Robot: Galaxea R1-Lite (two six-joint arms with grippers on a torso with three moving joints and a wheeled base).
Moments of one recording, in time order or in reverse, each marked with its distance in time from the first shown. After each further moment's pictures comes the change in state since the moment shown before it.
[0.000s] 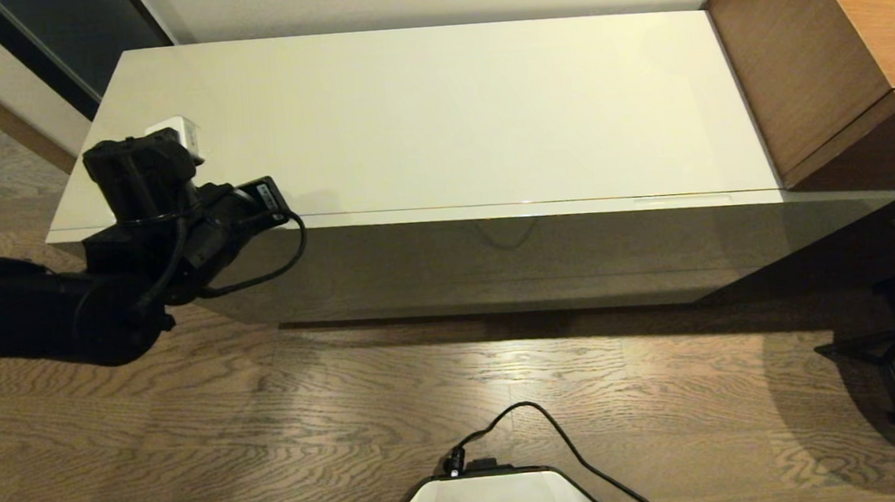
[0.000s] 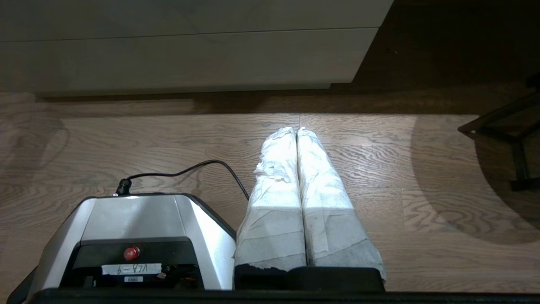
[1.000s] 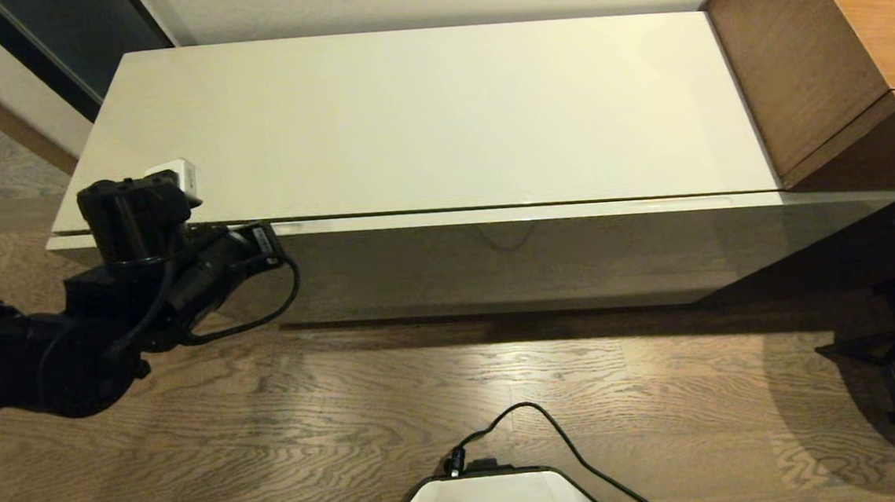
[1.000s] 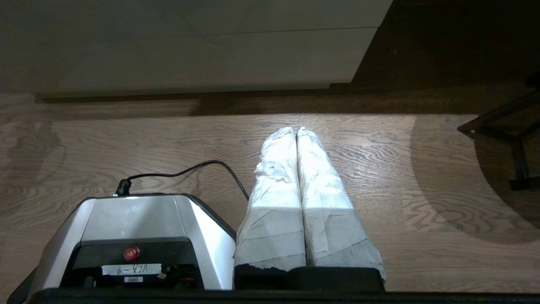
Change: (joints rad) left arm 0.017 -0.026 0.202 0.056 0.006 -0.002; right arm -0.001 0.000 0.000 0.000 0.000 0.000
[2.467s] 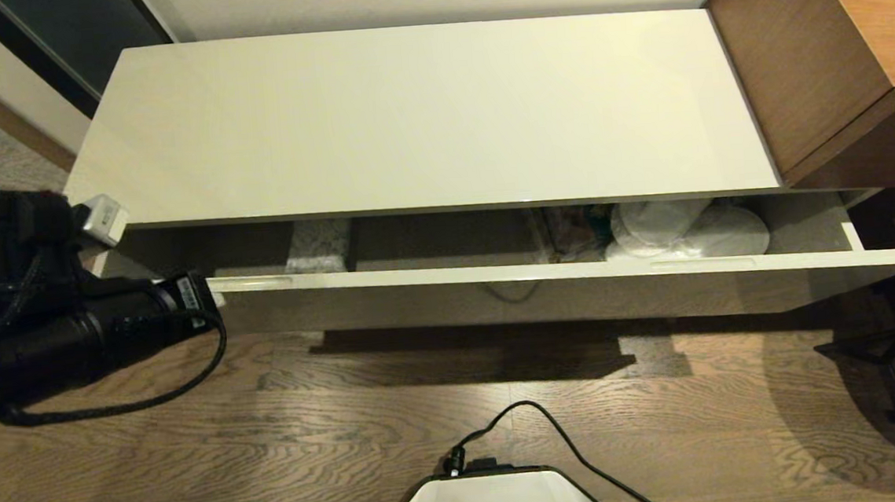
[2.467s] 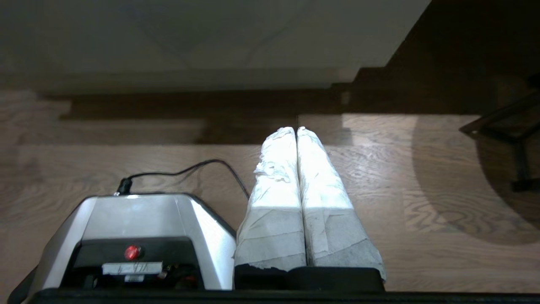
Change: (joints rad) left arm 0.019 -0.382 0.033 0.546 -0.122 -0.129; right arm 0.001 0.000 0.000 0.000 0.000 0.000
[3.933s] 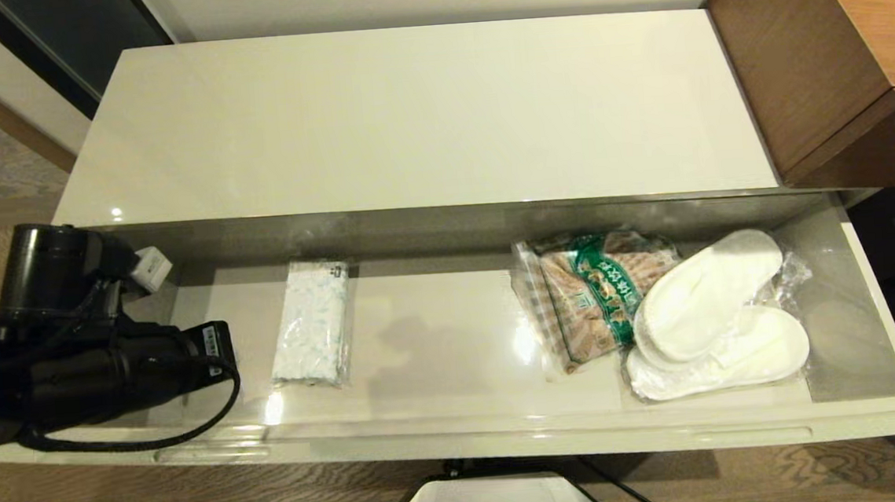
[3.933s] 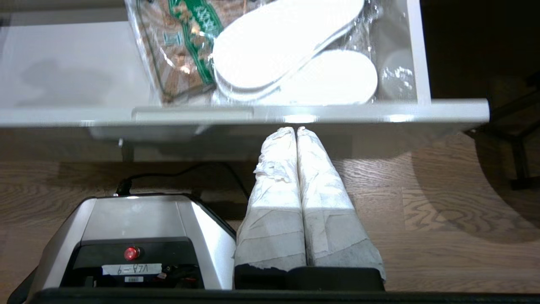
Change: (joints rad) left arm -0.014 0.033 0.012 0.205 -0.039 0.000; right arm 0.000 0.000 0.000 0.000 0.000 0.000
